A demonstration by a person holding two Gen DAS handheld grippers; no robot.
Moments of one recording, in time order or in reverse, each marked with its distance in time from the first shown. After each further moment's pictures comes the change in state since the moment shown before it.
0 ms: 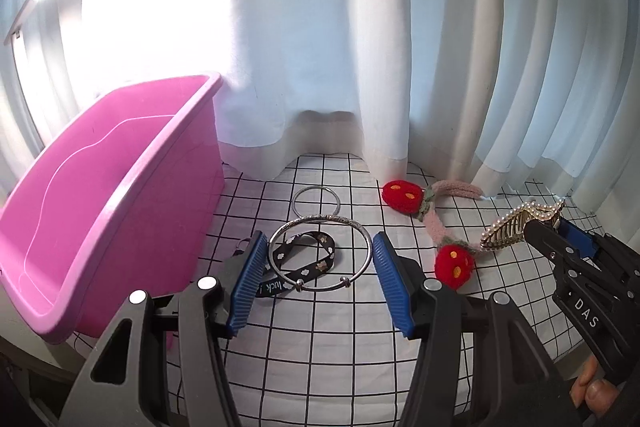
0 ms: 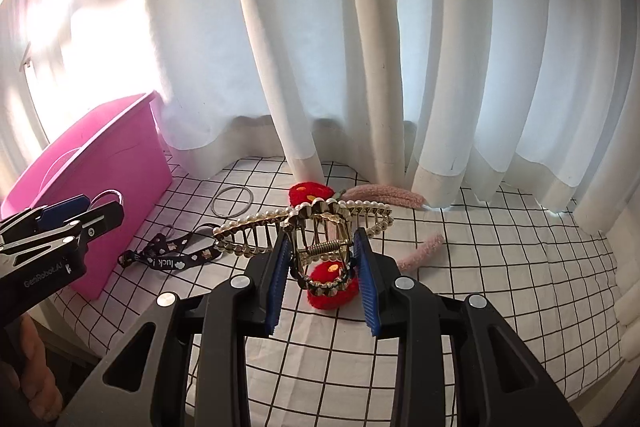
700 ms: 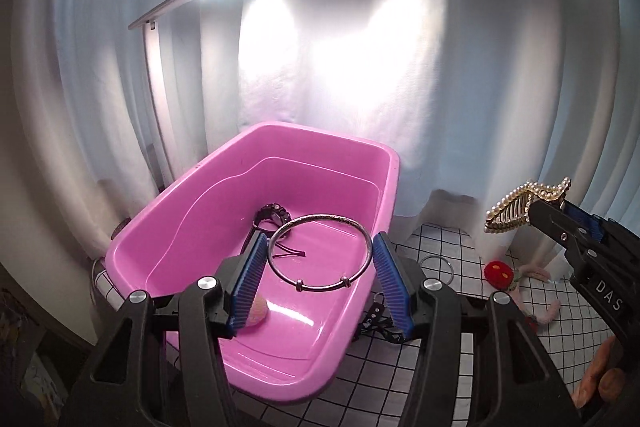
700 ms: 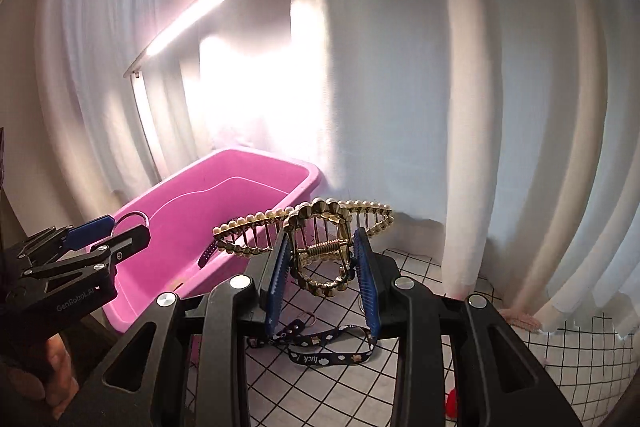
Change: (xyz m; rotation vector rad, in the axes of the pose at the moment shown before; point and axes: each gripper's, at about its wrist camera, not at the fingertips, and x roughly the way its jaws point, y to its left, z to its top) left arm -0.071 0.152 0.034 -0.220 -0.119 0.255; right arm -0.002 0.155 0.097 -0.197 -0.111 0.349
